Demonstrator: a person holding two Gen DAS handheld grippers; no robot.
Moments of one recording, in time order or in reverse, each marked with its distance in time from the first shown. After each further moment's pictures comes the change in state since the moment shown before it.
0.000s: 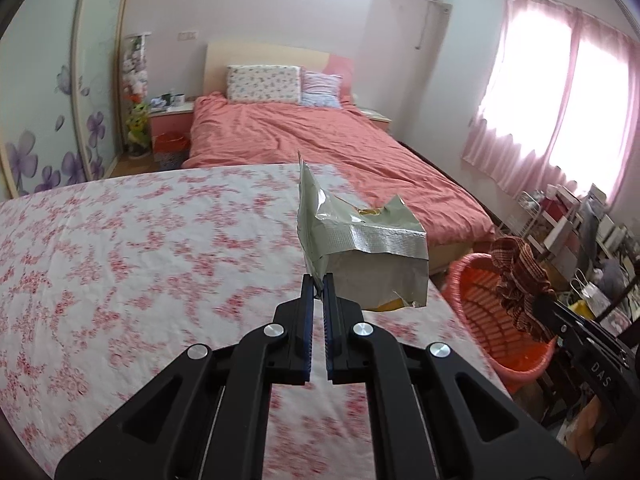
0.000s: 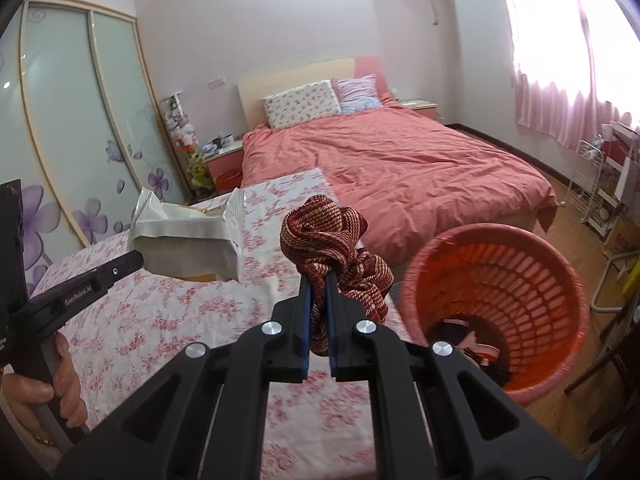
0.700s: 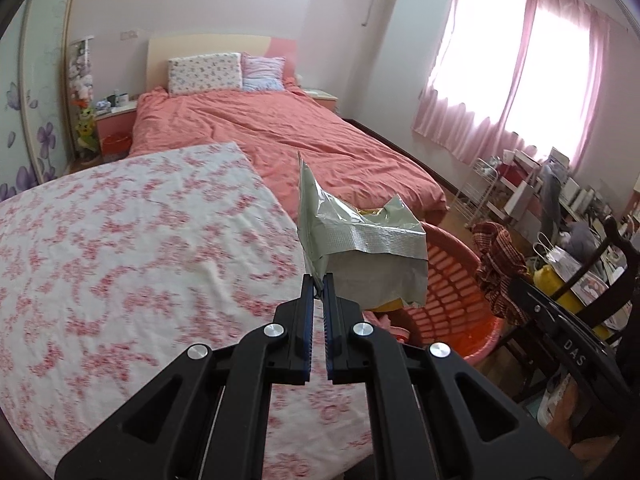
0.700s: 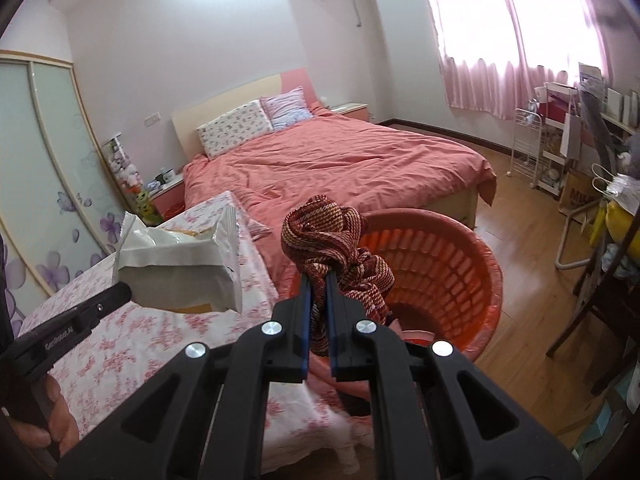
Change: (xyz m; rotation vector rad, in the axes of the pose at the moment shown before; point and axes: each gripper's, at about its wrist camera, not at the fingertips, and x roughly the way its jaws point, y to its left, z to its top) left arm 0.033 -0.111 -0.027 0.092 0.065 -0.136; right arm -0.025 -0.116 -0.019 0.175 -0.046 -0.154
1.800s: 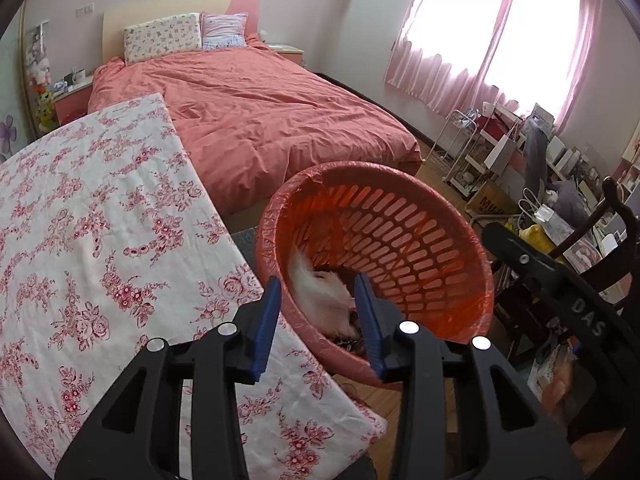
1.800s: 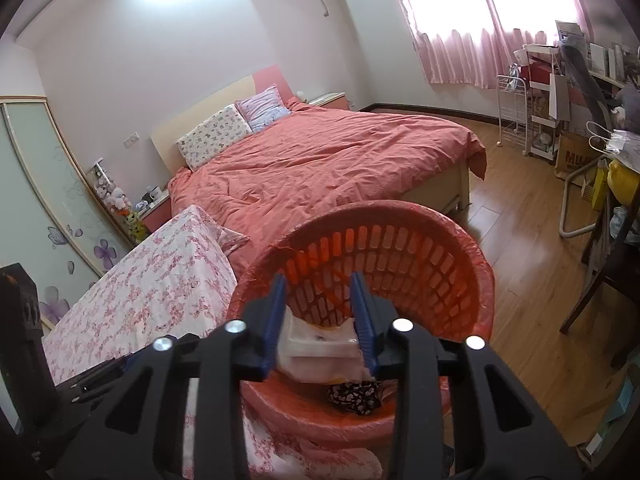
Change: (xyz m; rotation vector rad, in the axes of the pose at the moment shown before) left arm 0.079 -0.069 -0.016 0.047 0.165 -0.076; right arm 0.051 -0.063 0.008 0.125 0.019 -0.001
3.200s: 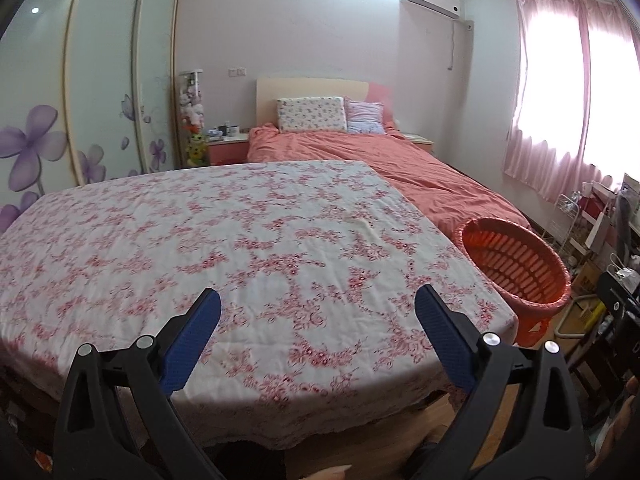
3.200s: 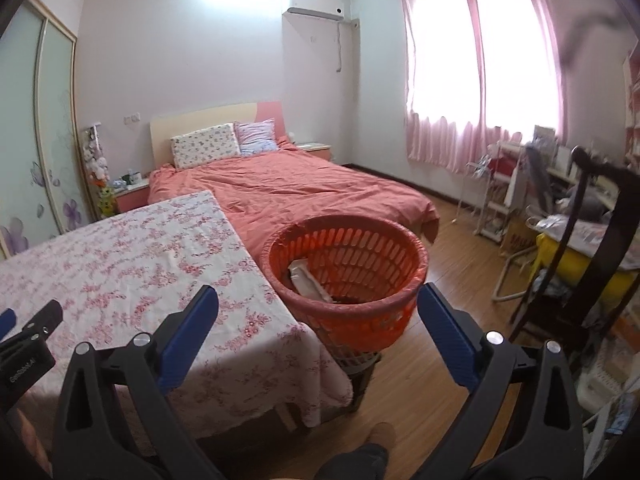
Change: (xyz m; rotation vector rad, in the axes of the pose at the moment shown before) left arm -0.197 0.077 -0.140 -0.159 -0.355 0.475; right arm -0.163 0.101 -0.128 -0.276 -0.205 -0.222
